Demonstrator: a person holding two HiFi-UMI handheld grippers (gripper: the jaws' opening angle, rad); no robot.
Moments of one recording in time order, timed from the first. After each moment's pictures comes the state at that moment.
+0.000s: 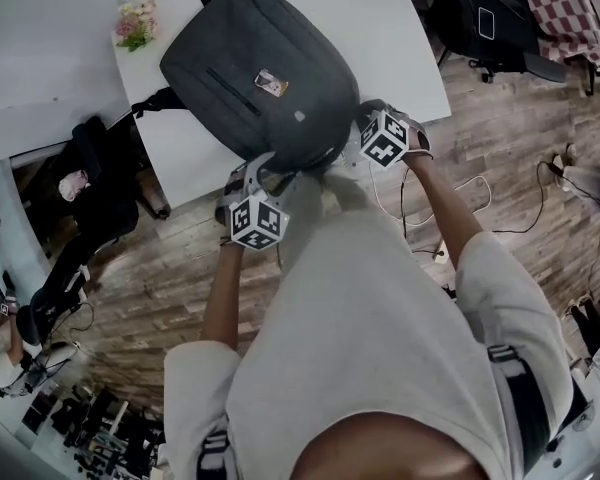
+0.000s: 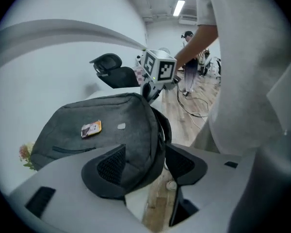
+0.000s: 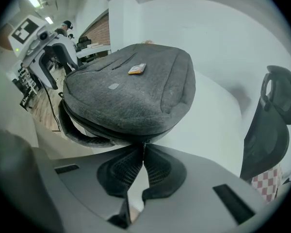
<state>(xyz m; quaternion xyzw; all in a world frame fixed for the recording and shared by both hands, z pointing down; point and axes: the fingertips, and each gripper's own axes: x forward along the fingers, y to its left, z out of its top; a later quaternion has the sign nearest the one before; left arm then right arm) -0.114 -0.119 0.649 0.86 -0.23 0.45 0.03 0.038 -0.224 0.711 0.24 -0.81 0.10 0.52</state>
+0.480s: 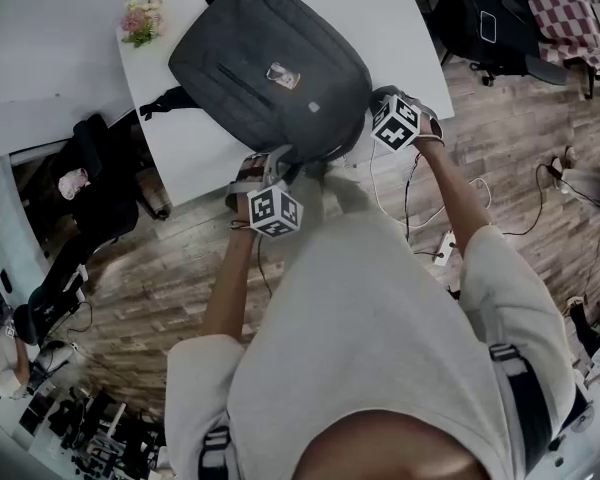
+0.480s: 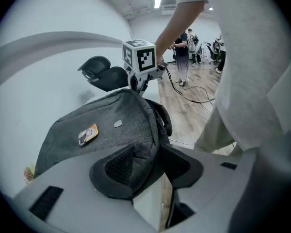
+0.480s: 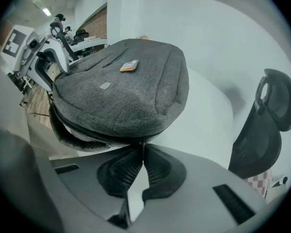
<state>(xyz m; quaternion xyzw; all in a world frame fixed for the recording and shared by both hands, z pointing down) -0.097 -0.133 0.673 0.85 -0.20 0.48 -0.06 0.063 -0.258 0.712 0.26 -0.79 0.08 0.55</state>
